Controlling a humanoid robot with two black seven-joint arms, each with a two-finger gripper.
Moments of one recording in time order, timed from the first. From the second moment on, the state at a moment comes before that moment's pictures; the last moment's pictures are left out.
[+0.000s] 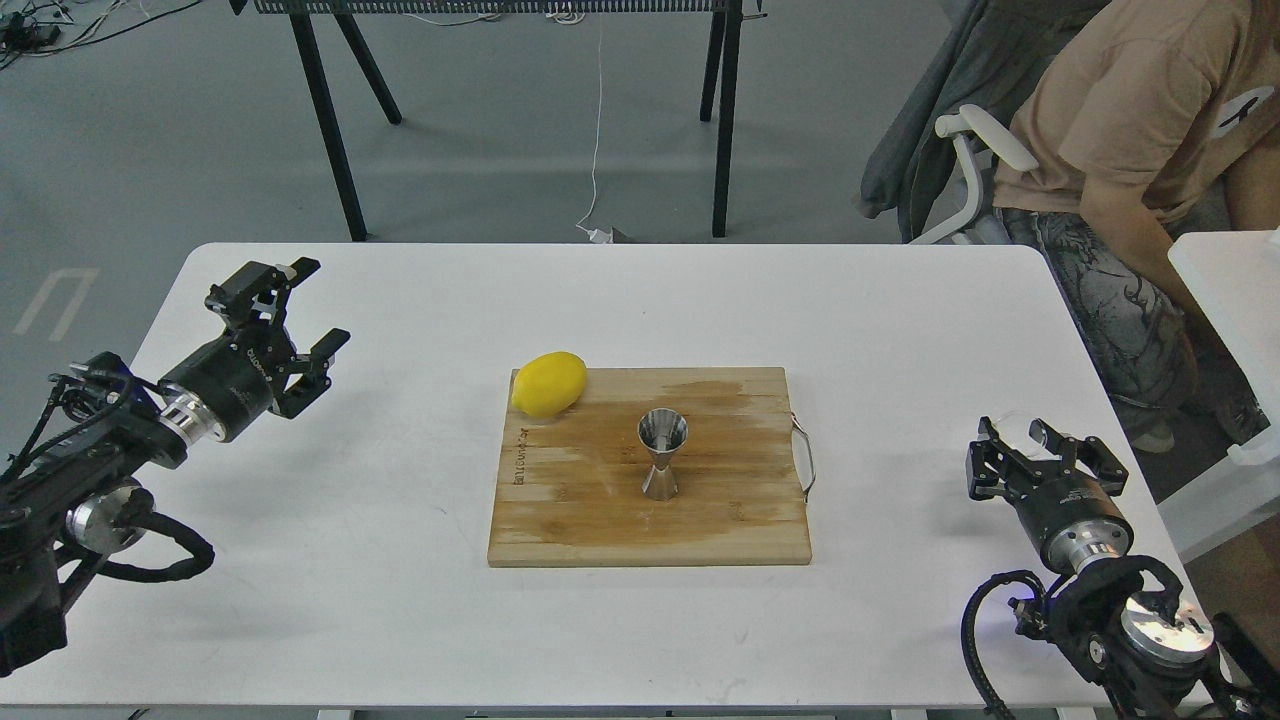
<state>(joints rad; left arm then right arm) -0.52 0.51 -0.68 -0.69 0.51 -0.49 -0.49 -0.01 -0.19 1.39 1.14 0.42 0.07 0.02</state>
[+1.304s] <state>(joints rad) -0.52 0.52 -0.69 -0.69 0.51 -0.49 -0.49 -0.01 -0.18 1.32 1.11 0.42 0.07 0.03</state>
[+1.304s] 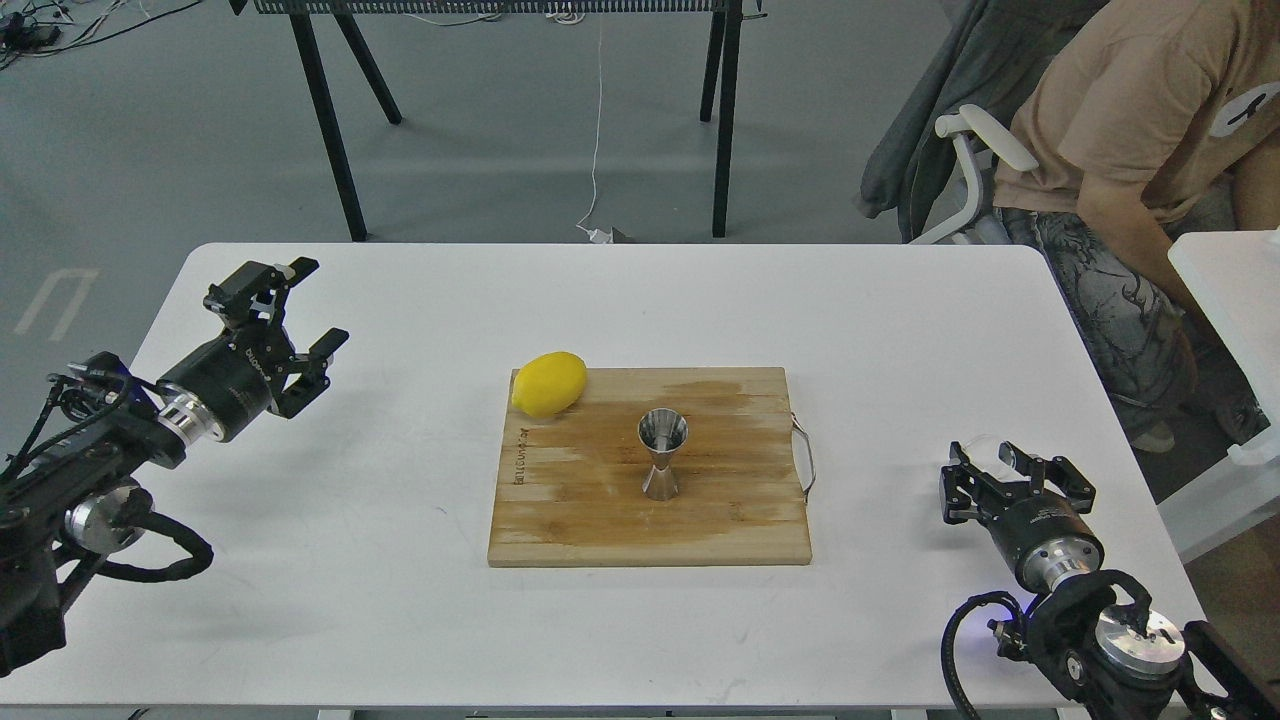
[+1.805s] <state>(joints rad) -0.52 0.52 -0.68 -0.69 0.50 -0.49 -0.49 -0.01 -0.18 1.32 1.12 0.42 0.06 0.03</state>
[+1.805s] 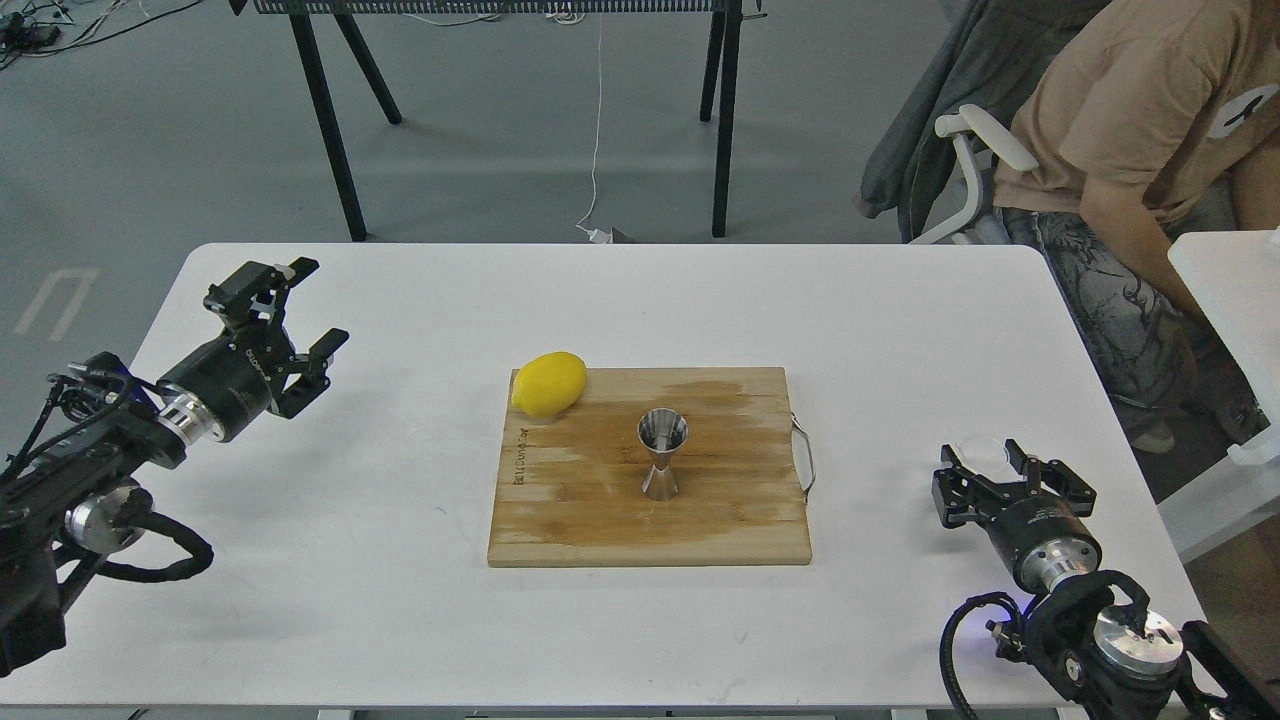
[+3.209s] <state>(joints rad) -0.47 0.54 -0.69 -0.69 0.34 -0.49 -0.49 0.15 -0.43 1.34 1.11 0.28 0.49 0.01</state>
